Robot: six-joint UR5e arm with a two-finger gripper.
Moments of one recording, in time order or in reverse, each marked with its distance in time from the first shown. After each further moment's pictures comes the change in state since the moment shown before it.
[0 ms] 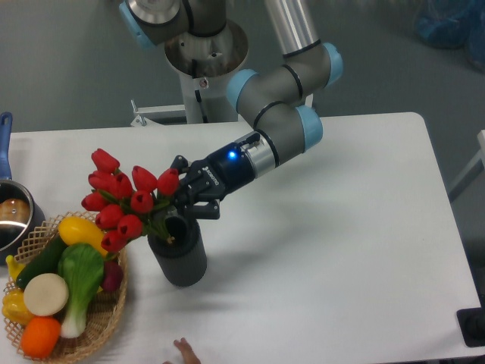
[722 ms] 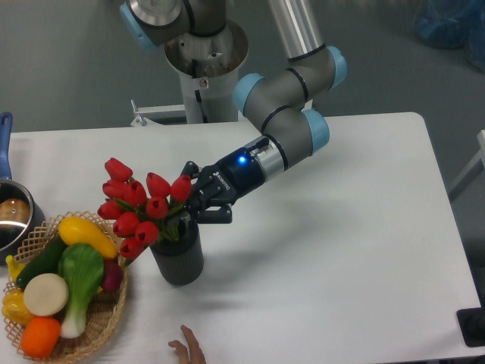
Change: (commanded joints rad) arm 0.026 0.002 -0.020 0.000 0.002 0.002
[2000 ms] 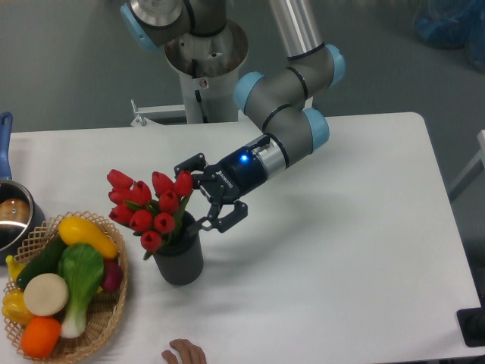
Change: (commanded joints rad) arm 0.034 0.009 -0.018 0.002 0.020 0.052
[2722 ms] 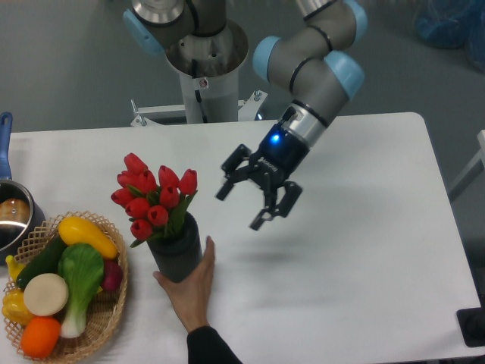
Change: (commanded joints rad) arm 0.103 0.242 0.156 -0.008 0.973 -0.023
